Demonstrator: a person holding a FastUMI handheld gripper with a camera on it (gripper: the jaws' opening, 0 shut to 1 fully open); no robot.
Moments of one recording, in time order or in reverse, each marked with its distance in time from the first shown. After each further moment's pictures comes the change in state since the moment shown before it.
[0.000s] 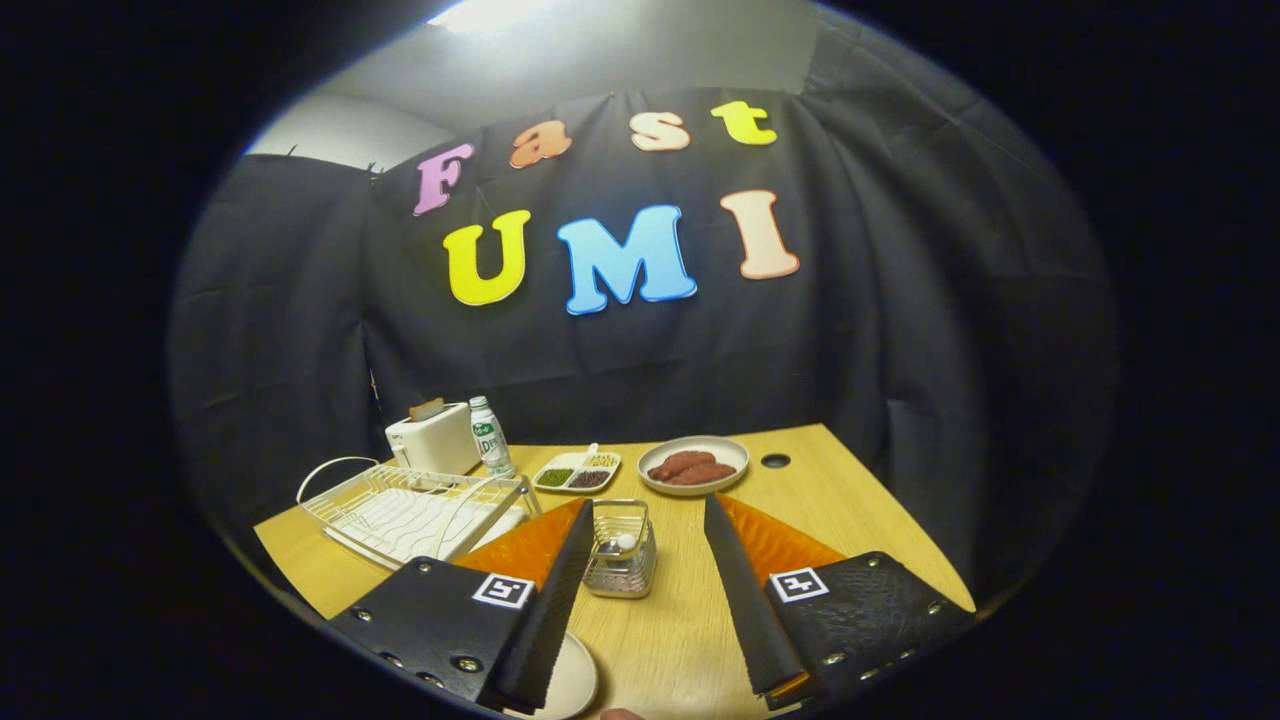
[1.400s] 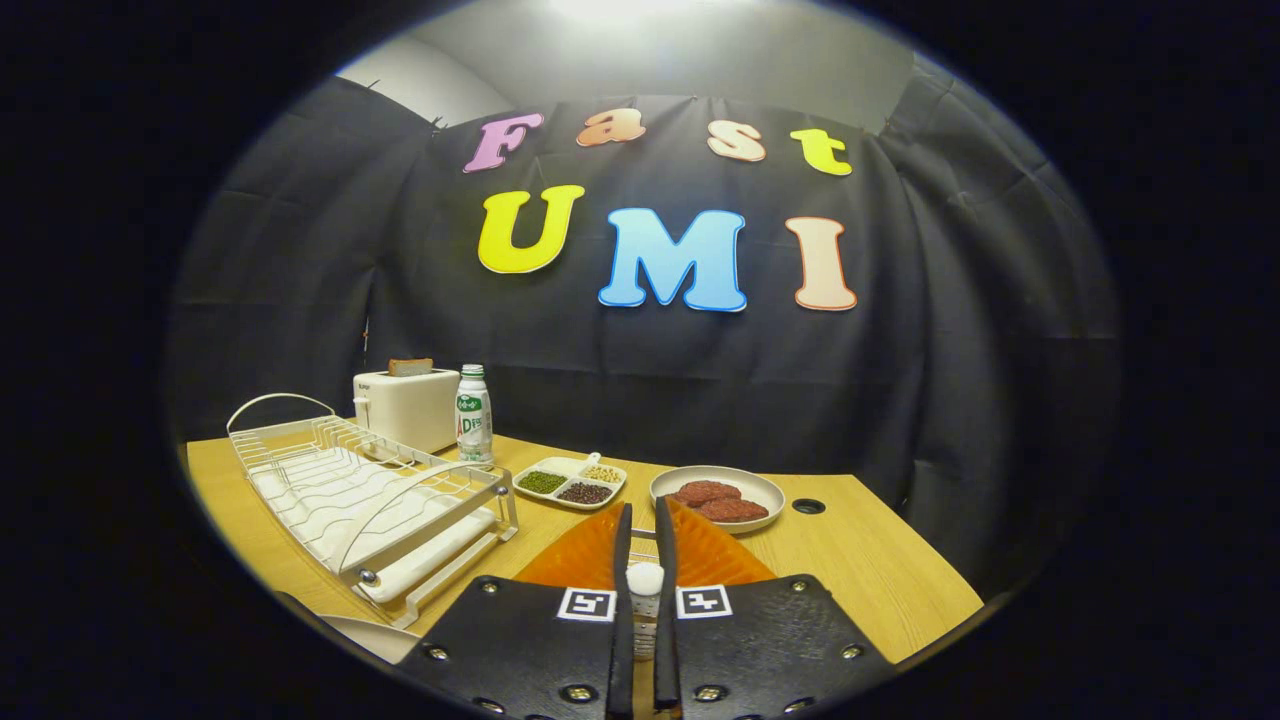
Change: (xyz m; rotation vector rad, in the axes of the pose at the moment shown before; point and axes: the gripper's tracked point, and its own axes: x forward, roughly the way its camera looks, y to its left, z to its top) arm 0.098 0.047 -0.038 -0.157 -0.030 -0.007
